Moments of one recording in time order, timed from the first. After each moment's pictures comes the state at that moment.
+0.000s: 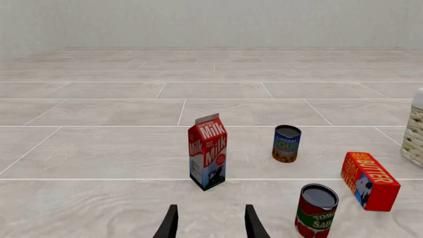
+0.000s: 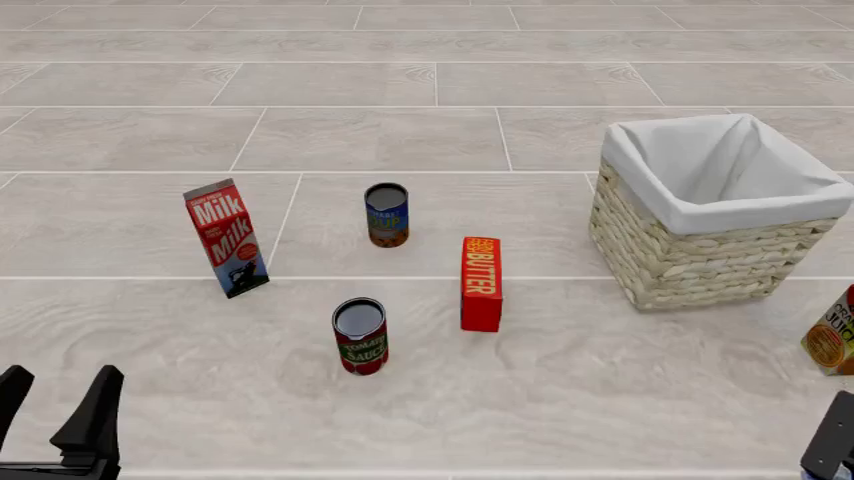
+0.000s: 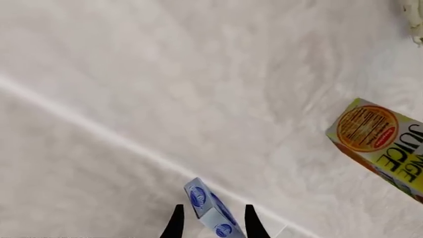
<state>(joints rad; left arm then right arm) 0.00 0.01 0.00 0.00 0.00 -0.80 1.39 -0.38 0.23 -1.72</state>
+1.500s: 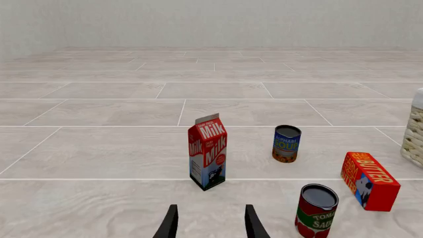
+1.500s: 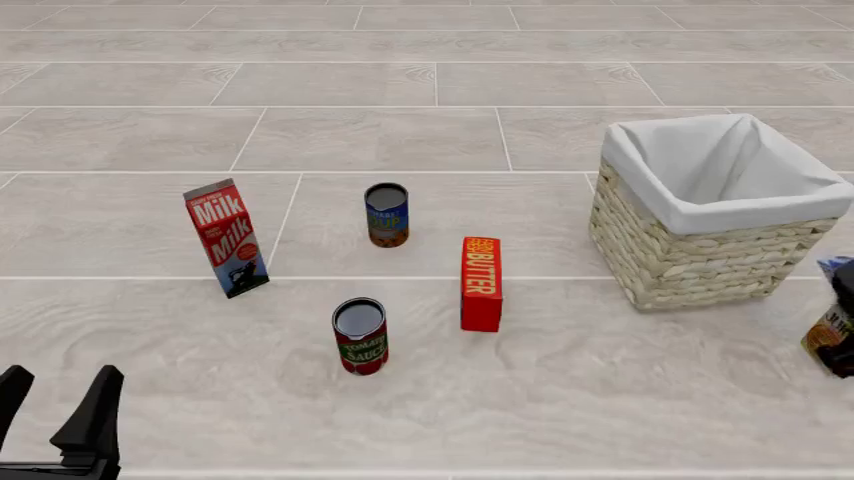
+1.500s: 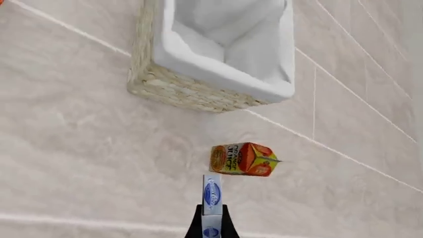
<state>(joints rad) 0.00 0.01 0.00 0.00 0.00 -0.37 0.86 -0.75 0.63 -0.82</state>
